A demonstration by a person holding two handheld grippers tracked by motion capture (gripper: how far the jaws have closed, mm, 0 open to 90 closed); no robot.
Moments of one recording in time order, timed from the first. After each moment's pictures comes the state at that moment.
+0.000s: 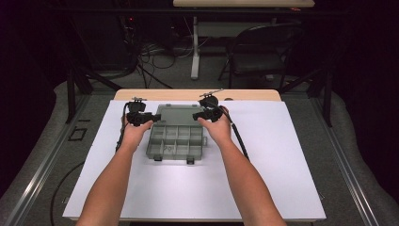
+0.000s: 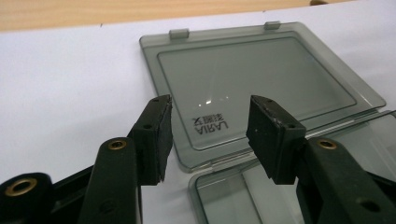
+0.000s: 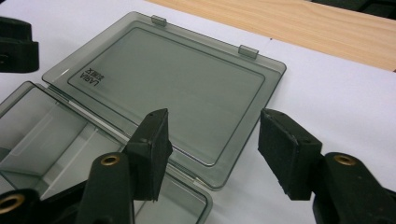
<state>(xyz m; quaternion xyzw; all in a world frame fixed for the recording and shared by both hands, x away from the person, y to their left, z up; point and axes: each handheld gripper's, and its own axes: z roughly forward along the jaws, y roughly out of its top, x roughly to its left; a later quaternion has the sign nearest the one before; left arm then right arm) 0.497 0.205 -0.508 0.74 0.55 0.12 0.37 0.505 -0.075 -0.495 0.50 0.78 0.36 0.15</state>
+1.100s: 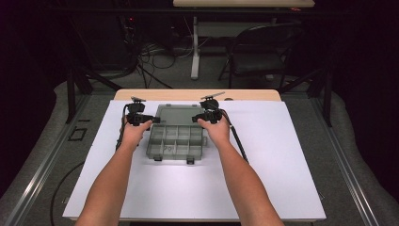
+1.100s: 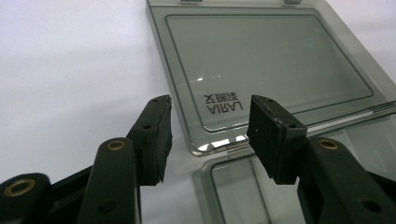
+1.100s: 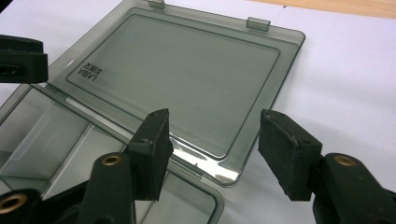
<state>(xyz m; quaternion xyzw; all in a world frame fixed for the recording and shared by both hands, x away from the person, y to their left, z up) 0.509 0.211 -0.519 0.73 0.58 0.06 0.35 0.512 -0.077 -0.514 0.54 0.76 0.36 0.09</state>
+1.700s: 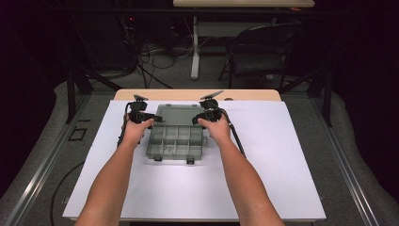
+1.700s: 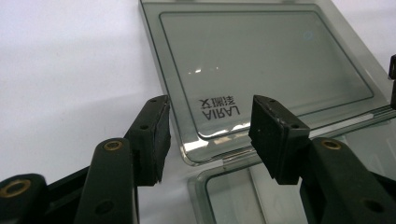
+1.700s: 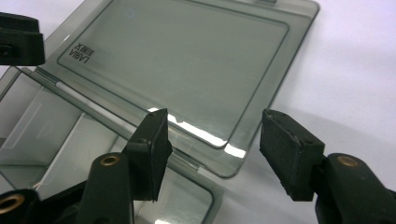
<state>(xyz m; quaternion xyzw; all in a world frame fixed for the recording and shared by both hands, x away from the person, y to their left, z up) 0.518 0.207 -0.521 0.74 0.58 0.05 0.33 0.522 -0.077 -0.520 0.54 0.77 0.33 0.05</state>
